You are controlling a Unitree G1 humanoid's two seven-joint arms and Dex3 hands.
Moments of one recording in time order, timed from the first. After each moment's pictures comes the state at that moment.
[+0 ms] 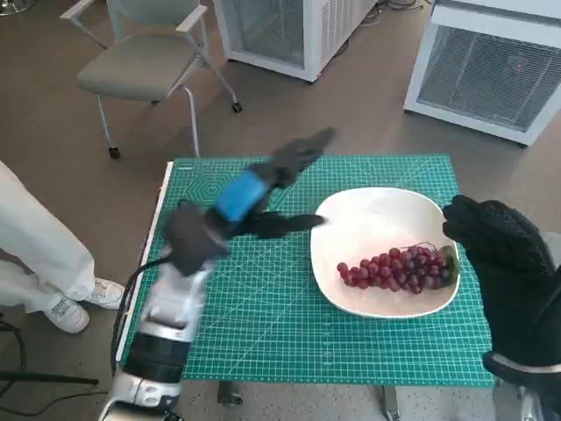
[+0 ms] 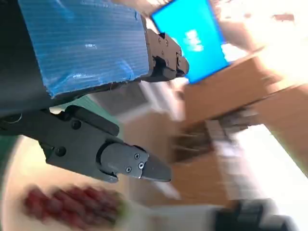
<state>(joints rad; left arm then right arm) -0.72 0.17 0.07 0.42 -0.20 -0.16 -0.53 -0.18 -0.18 -0.21 -0.33 0.41 -0.04 0.26</state>
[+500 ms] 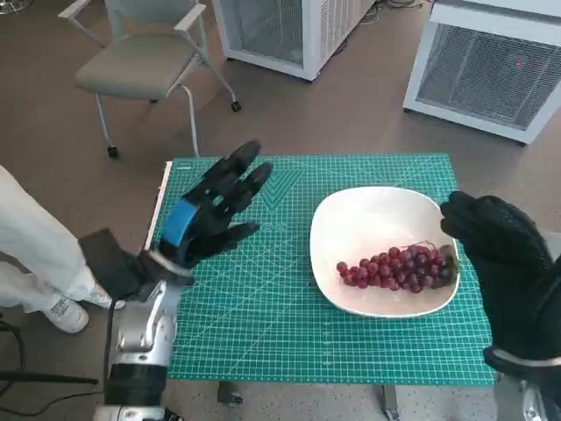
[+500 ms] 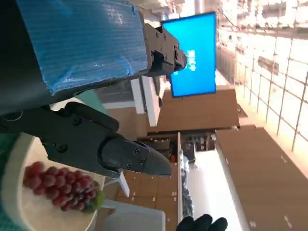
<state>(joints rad) -0.57 0.19 0.16 0.41 -0.35 -0.15 -0.59 -0.20 -0.20 -0.21 -0.31 0.42 -0.03 0.27</state>
